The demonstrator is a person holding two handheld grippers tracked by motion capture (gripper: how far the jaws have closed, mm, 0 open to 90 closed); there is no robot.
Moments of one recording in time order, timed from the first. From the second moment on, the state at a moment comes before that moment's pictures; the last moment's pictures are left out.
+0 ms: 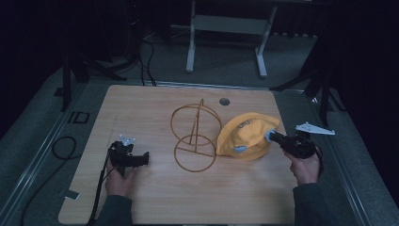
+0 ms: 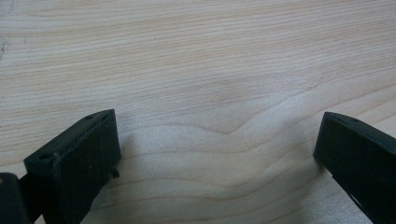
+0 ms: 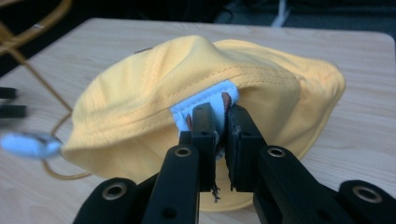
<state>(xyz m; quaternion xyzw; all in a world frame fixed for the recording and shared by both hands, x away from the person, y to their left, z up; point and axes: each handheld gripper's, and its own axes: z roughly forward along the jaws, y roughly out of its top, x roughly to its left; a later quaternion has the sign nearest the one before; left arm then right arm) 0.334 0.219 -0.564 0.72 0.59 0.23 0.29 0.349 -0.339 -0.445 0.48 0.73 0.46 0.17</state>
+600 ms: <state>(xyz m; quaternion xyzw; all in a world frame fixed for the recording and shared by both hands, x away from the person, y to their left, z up) 0.334 0.219 -0.564 0.72 0.59 0.23 0.29 0.338 -0.321 -0.429 0.44 0.79 0.37 0.21</state>
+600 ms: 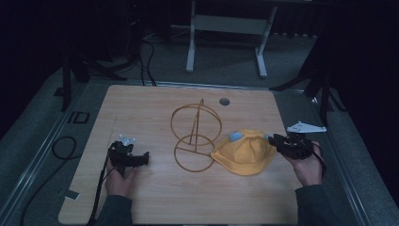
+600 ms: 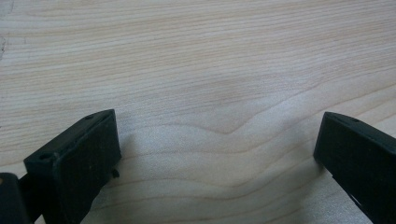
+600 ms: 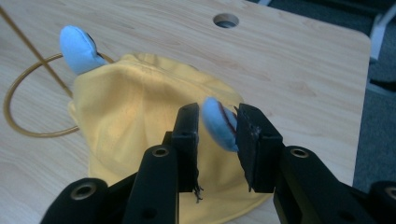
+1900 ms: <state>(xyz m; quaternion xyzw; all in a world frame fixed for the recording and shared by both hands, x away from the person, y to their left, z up) 0.334 0.219 -0.564 0.72 0.59 0.23 0.29 0.372 -0.283 -0.402 0.32 0.89 0.26 0.18</state>
